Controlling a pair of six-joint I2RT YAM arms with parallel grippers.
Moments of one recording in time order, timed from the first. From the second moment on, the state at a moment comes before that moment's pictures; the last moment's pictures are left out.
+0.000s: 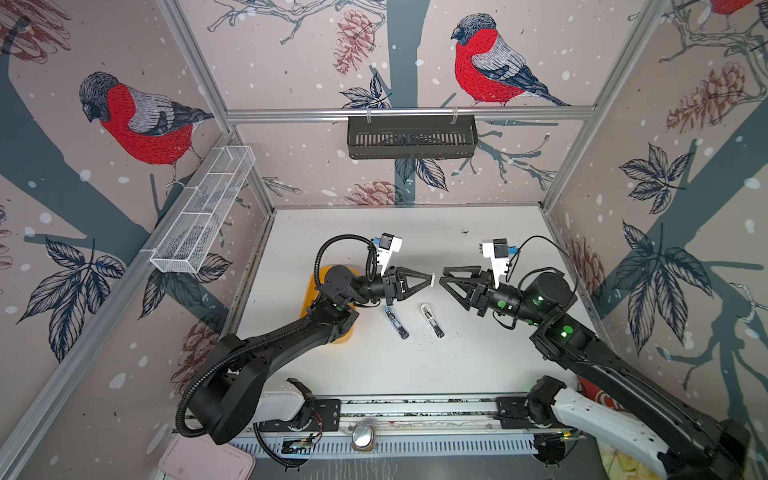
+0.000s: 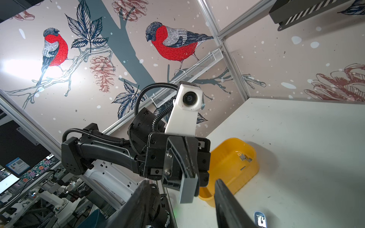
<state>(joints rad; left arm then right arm) -0.65 1.31 0.66 1.04 0.90 -1.07 0.70 0.82 0.70 0.24 -0.53 0.61</state>
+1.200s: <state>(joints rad) -0.66 1.31 0.67 1.05 0.91 -1.10 0.71 0.90 0.72 0.29 -0.61 0.63</state>
